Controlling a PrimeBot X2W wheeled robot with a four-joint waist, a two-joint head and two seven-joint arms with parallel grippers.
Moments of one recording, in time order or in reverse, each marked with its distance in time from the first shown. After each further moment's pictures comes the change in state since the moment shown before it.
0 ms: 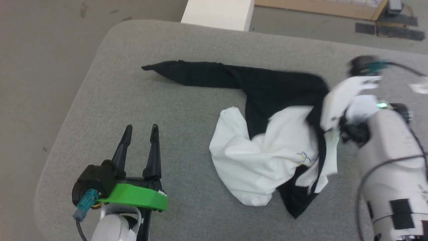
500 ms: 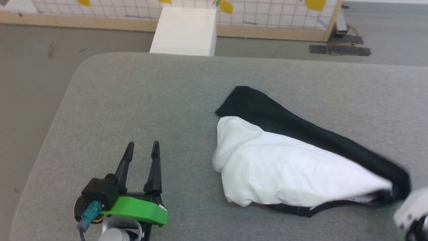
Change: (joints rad) left arm 0.058 -0.001 0.001 0.026 0.000 -0.001 0.000; right arm 0.582 -0.009 -0.404 -0.443 0.123 0.000 -0.025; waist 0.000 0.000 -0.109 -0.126
